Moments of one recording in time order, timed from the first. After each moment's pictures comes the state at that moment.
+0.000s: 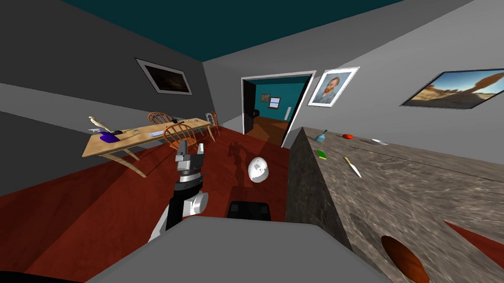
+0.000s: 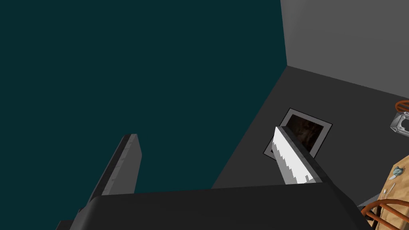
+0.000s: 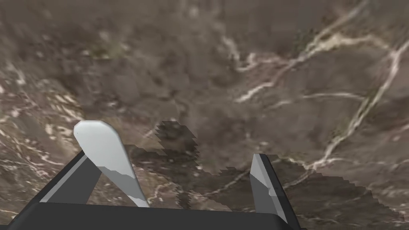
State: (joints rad) left arm 0.51 0.00 0.05 -2.24 0.00 -0.61 0.09; right arm 0.98 -1.06 0.25 -0.52 0.22 -0.87 0.02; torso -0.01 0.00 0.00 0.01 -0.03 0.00
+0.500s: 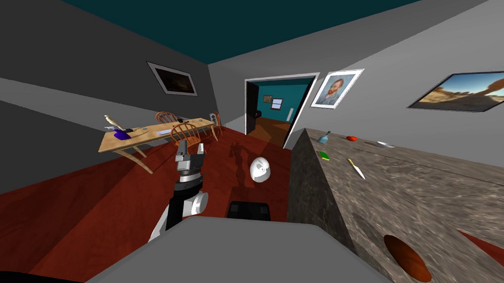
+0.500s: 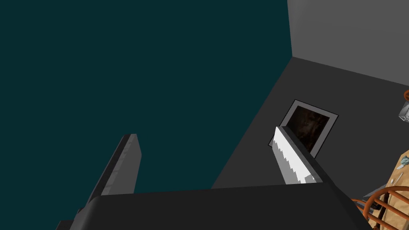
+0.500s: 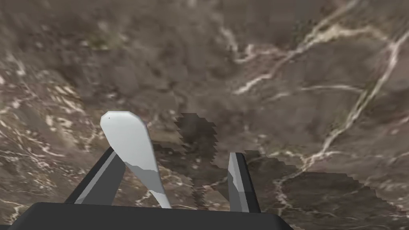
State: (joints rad) left arm 0.51 0.00 0.05 -2.24 0.00 -0.61 0.09; right arm 0.90 -1.06 0.29 -0.41 0.22 -0.91 -0.02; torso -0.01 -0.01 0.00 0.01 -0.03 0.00
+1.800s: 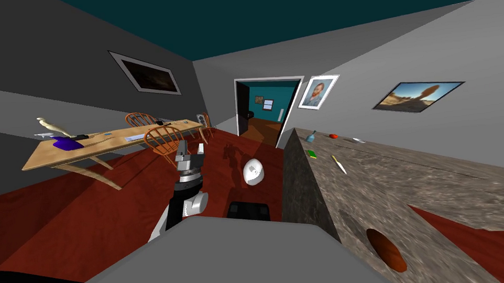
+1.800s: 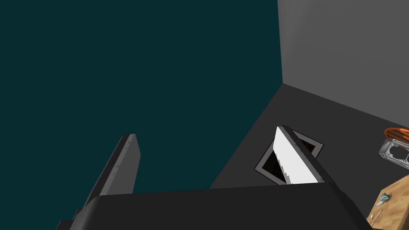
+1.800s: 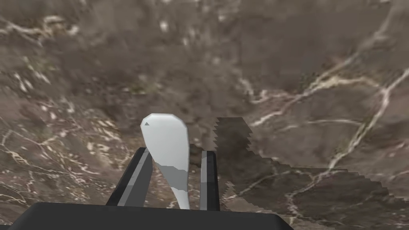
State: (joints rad) left arm 0.51 0.00 0.05 -2.24 0.00 -0.61 0.09; right arm 1.09 -1.04 0.18 -0.64 0.24 -0.82 0.08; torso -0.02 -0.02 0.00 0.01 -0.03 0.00
